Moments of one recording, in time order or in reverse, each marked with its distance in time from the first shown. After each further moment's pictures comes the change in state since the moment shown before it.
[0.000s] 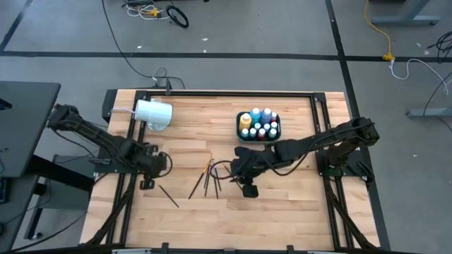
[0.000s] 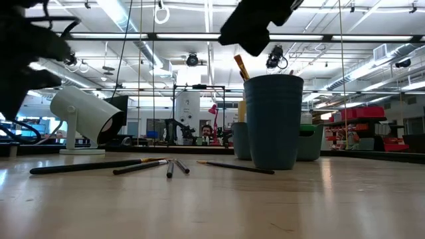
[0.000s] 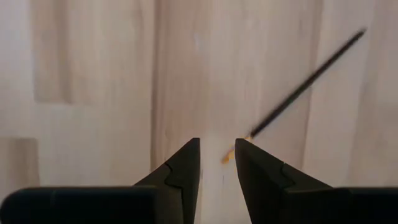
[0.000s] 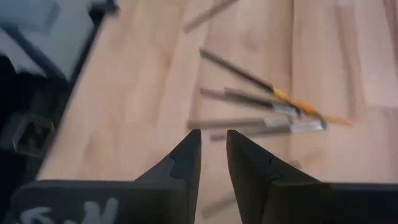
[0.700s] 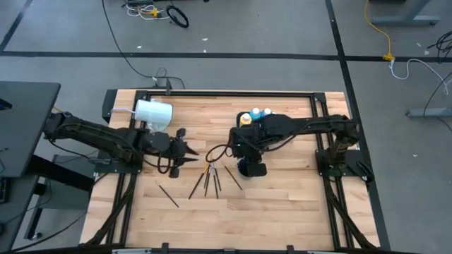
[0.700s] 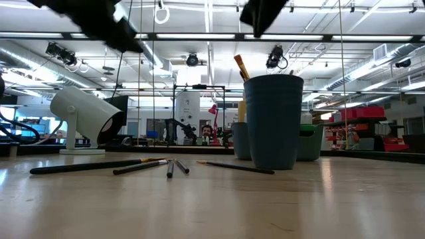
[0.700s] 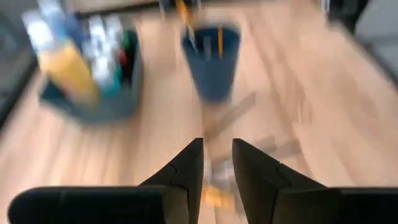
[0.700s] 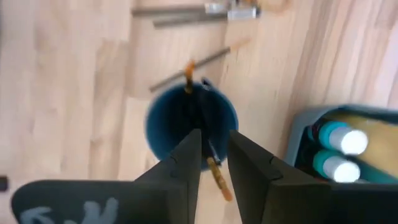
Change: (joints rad) left arm 0.285 0.040 0.085 0.718 -0.085 0.543; right arm -0.132 0.187 0.640 -0.989 0.008 -0.173
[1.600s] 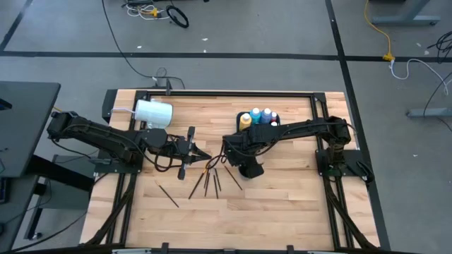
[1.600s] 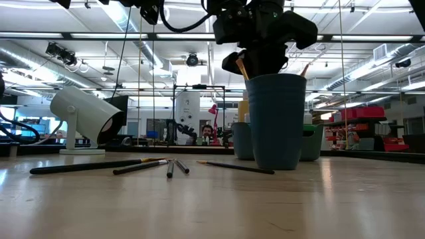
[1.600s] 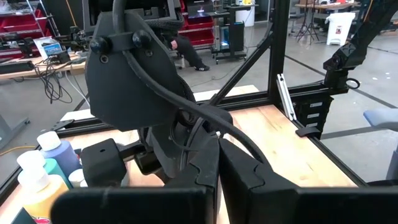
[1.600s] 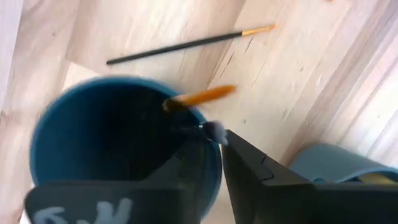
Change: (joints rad) left arm 0.001 0.118 0.000 0.540 0.096 0.030; right arm -0.046 0.089 -0.243 0.233 0.001 -0.317
